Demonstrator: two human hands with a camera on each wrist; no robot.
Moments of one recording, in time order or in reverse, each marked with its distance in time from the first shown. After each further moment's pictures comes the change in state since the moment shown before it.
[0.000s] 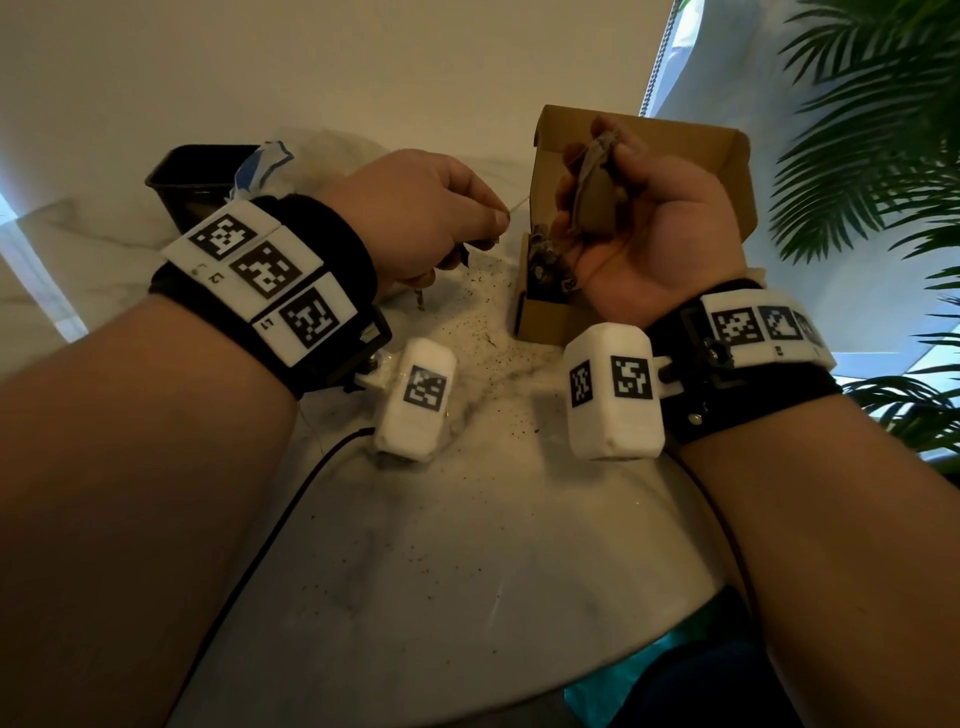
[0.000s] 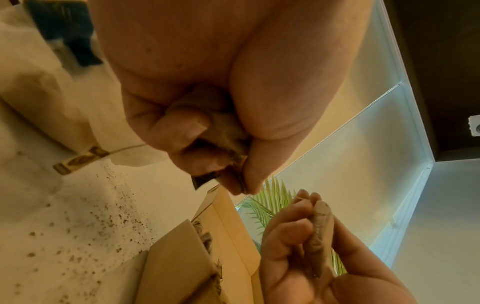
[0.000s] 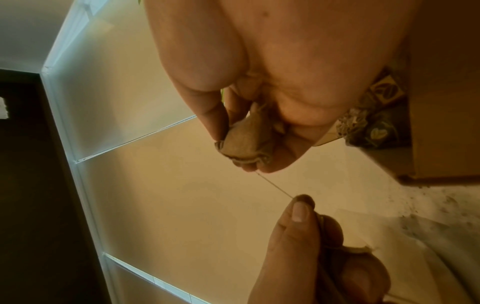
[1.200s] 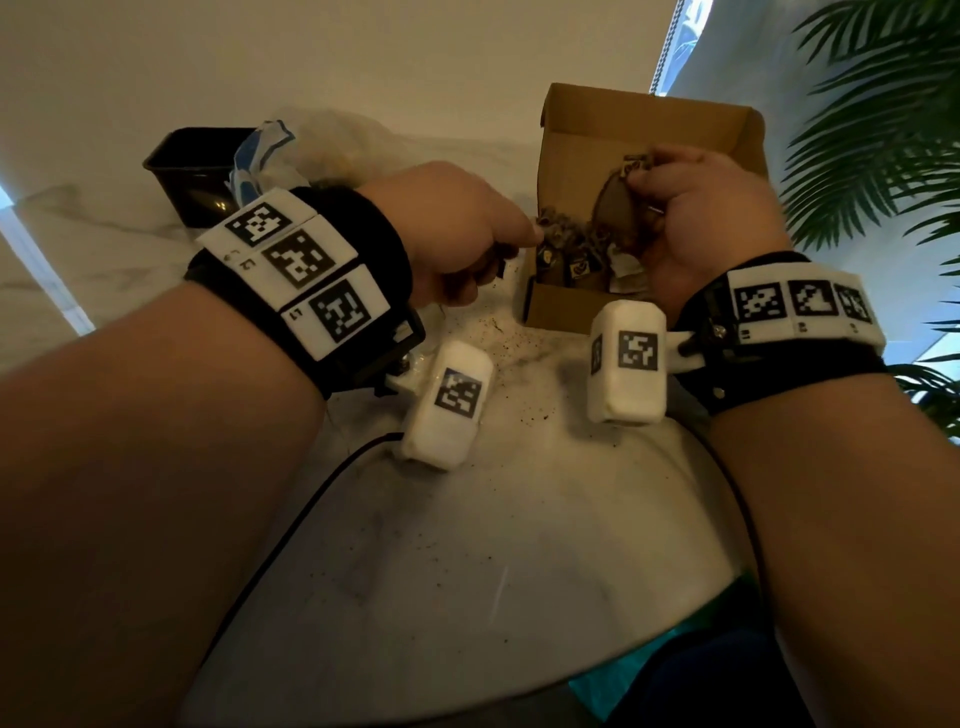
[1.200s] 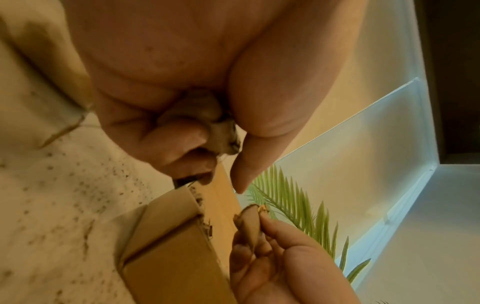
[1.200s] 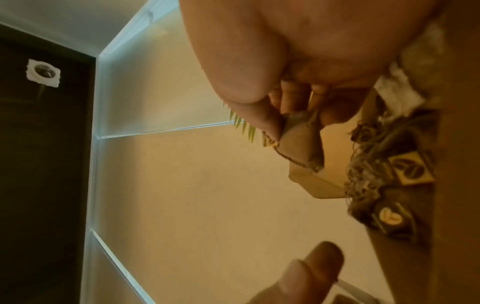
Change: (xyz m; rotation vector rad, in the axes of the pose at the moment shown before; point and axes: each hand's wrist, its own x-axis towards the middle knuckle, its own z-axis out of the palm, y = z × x) left_hand 0.004 0.000 0.021 -0.185 -0.105 -0.208; right_hand 0.024 -0.014 -0.035 -0.623 0.396 -0.112
